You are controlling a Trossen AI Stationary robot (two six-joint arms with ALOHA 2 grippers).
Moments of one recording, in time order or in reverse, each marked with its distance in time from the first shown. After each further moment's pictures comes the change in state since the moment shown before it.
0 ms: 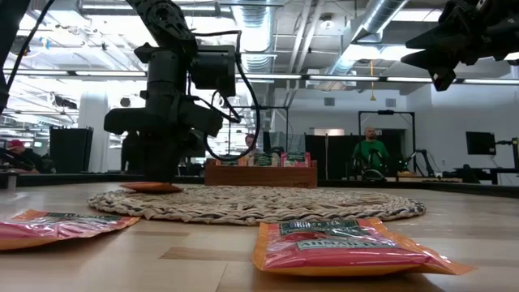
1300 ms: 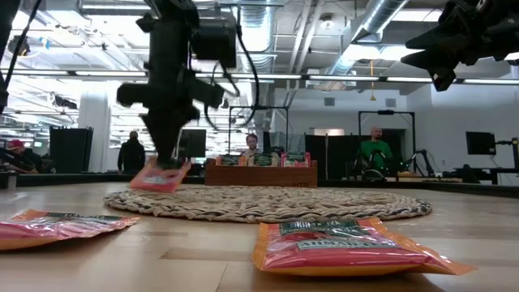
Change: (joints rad) left arm 0.000 -0.079 0.108 -0.208 -0.125 -0.111; right arm 0.000 0.000 0.000 -0.002 0.000 -0.003
